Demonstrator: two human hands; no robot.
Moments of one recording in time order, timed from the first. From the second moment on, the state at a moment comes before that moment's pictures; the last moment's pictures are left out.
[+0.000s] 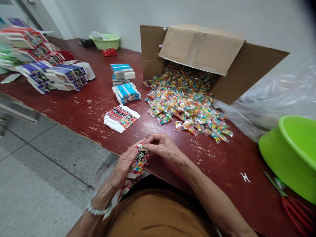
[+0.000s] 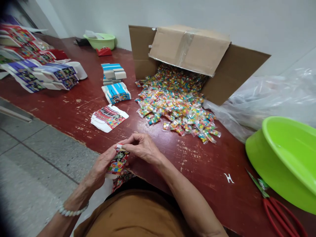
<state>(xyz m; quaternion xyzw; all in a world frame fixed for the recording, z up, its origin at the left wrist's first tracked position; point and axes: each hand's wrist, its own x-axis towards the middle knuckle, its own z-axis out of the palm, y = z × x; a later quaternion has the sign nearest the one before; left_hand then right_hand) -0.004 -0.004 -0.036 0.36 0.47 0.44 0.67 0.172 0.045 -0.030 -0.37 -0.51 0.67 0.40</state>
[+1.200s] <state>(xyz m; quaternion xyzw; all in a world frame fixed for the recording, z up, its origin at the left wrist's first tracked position) 0.000 0.000 -0.060 0.41 0.48 0.45 0.64 0.164 0.028 -0.046 -0.39 -0.74 0.34 0.42</state>
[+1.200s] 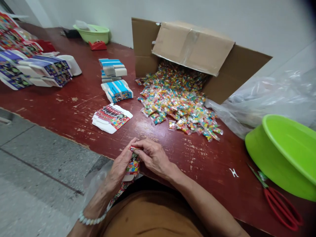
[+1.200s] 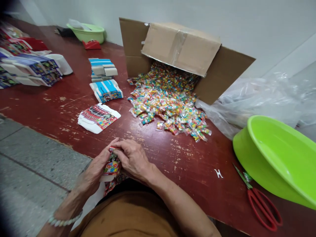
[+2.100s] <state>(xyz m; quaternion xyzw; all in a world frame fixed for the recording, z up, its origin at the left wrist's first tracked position) -0.044 0.033 -0.053 0.45 0.59 0.40 0.53 0.213 0.106 -0.075 -0.59 -0.80 -0.01 0.12</state>
